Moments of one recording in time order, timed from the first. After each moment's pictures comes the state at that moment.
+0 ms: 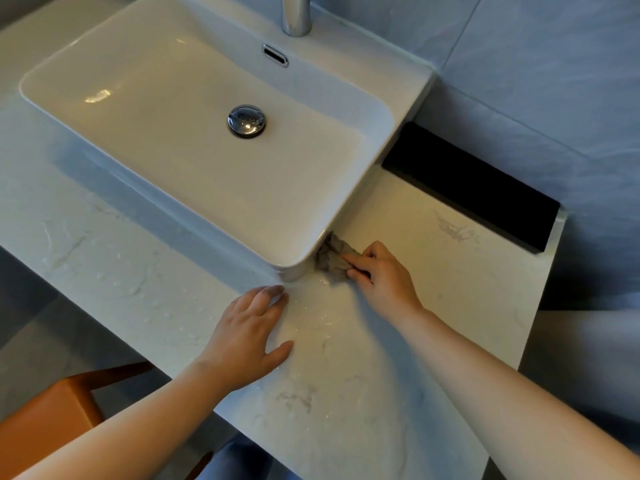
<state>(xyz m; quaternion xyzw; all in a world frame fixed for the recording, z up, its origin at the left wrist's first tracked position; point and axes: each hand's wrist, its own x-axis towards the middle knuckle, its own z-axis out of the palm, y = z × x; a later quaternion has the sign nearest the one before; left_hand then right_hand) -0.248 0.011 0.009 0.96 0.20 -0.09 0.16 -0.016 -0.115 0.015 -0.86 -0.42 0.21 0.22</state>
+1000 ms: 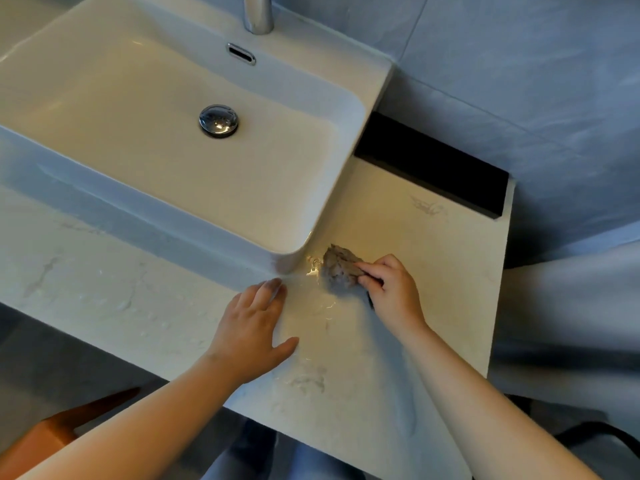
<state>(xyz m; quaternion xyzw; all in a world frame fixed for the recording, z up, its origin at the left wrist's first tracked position) -0.250 0.020 0.012 0.97 0.15 -0.11 0.15 -0.067 -0.154 0.020 -0.90 -0.25 0.15 0.32</state>
